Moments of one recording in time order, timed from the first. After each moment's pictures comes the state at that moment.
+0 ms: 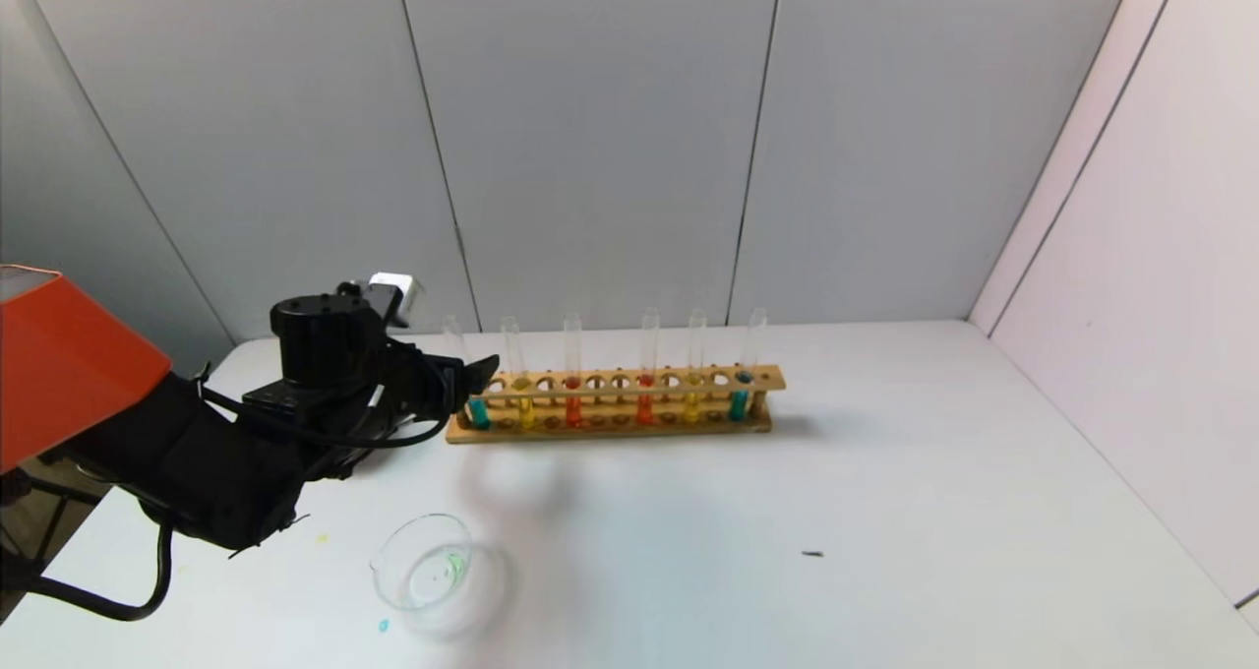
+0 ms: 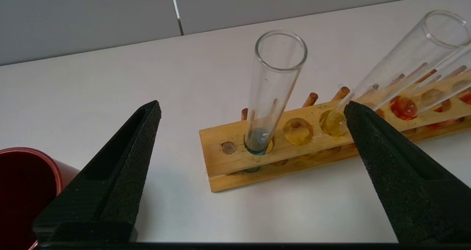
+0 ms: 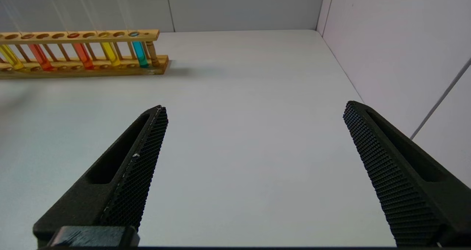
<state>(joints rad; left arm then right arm) -0.26 1.98 -0.71 -1.00 0.03 -0.04 0.00 0.00 0.00 -0.01 0.00 0.02</state>
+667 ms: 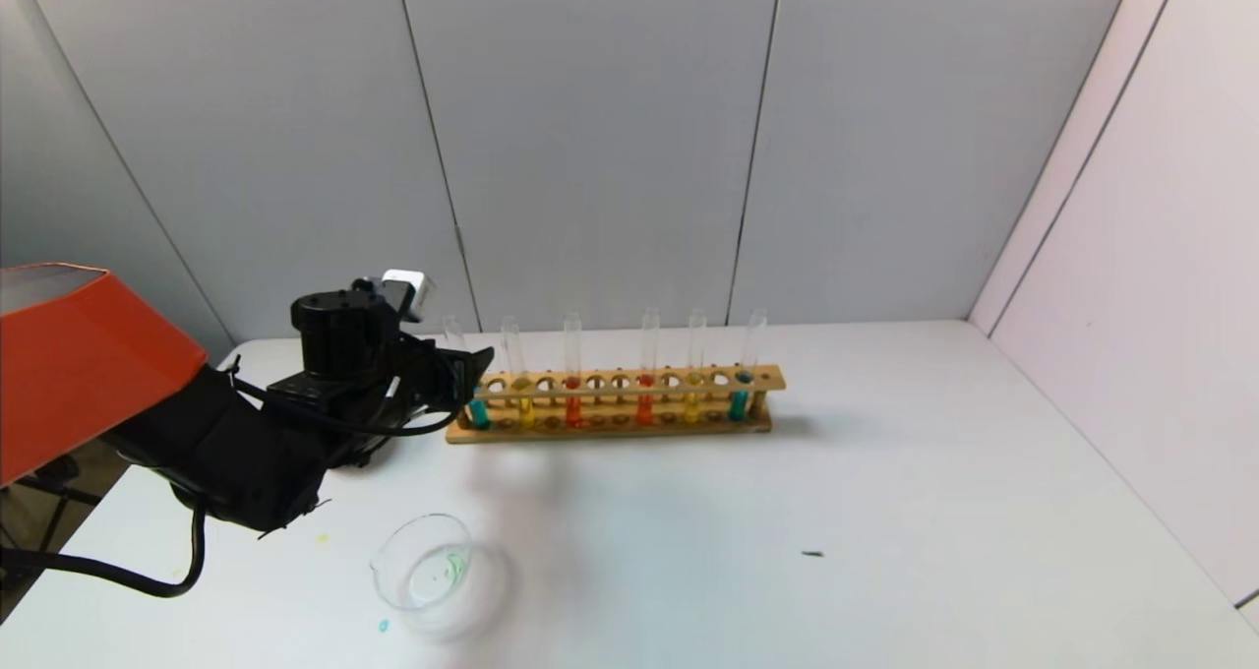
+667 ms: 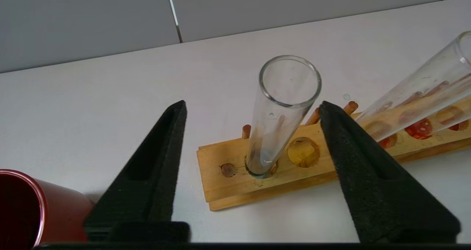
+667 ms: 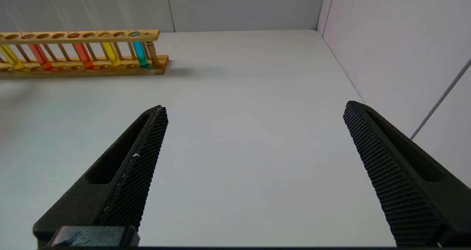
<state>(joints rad) -0.26 2.03 -0.77 -1.01 0.03 -0.04 0.00 0.00 0.00 -0.01 0.00 0.02</state>
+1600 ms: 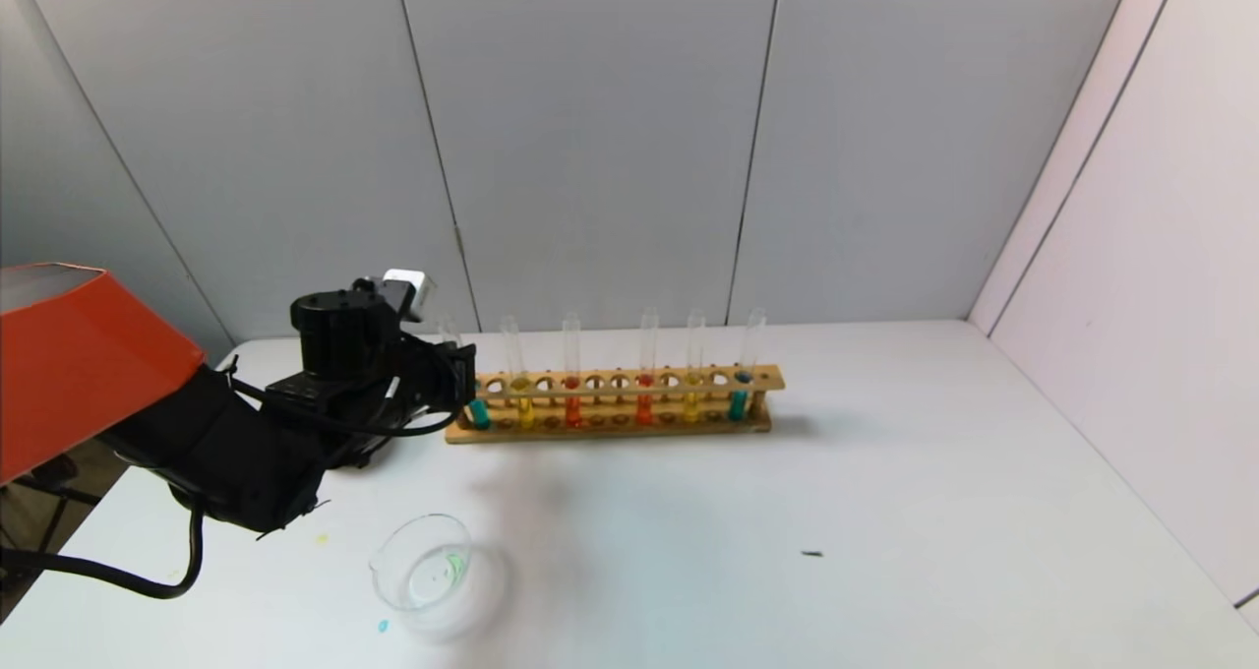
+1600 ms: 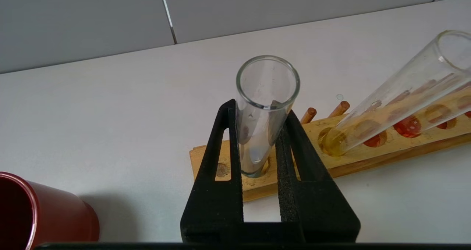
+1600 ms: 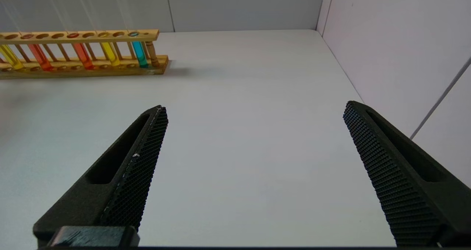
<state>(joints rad) -0.25 2.03 -0.77 -1.01 0.04 -0.04 0.00 0.00 0.00 -0.01 0.00 0.02</state>
